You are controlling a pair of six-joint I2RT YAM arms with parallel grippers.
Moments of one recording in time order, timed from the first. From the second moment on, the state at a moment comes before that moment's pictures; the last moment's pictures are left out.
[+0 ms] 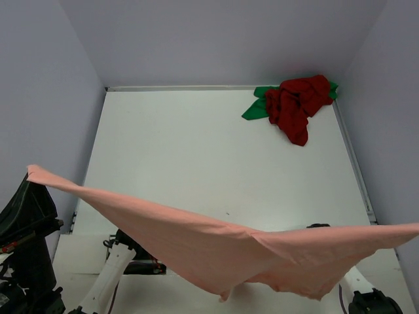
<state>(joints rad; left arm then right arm) -0.34 0.18 1.28 -0.28 -0.28 -0.13 0.13 0.60 2.14 -0.61 -0.52 0.31</state>
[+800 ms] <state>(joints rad) -0.34 0.34 1.00 -0.33 -0.40 -0.16 0.13 0.62 1.39 -0.50 -0.43 0.34</state>
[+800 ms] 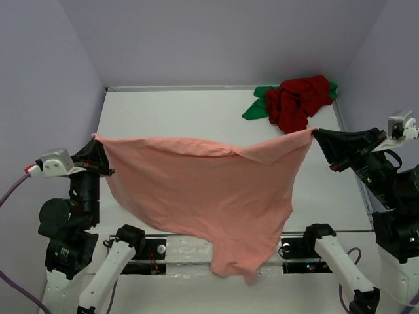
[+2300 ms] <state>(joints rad) -0.34 1.57 1.05 -0.10 -0.70 -0.44 0.13 1.53 1.29 -0.19 -0.36 0.39</state>
